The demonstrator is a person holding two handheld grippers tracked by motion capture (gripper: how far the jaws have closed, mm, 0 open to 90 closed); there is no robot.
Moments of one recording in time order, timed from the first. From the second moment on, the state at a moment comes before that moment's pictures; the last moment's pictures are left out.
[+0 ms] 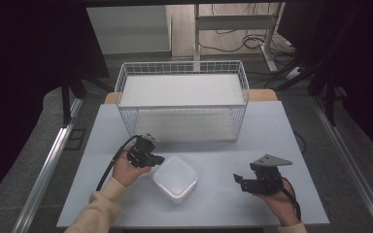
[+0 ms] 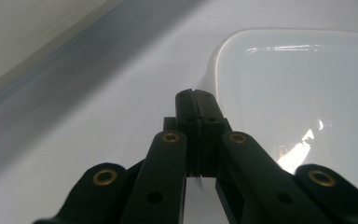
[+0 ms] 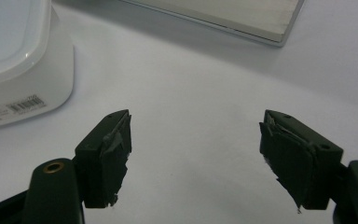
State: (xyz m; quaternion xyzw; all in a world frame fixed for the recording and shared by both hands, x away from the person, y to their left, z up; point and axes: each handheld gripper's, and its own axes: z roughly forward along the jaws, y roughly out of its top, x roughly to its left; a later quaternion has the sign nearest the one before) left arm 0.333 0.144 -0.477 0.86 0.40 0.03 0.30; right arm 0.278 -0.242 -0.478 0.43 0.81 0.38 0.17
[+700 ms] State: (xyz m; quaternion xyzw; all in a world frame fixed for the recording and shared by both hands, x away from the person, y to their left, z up) left arm 0.275 0.193 -0.455 0.84 0.42 0.07 0.33; right arm 0.278 -0.243 -0.478 0.43 0.81 0.37 0.17
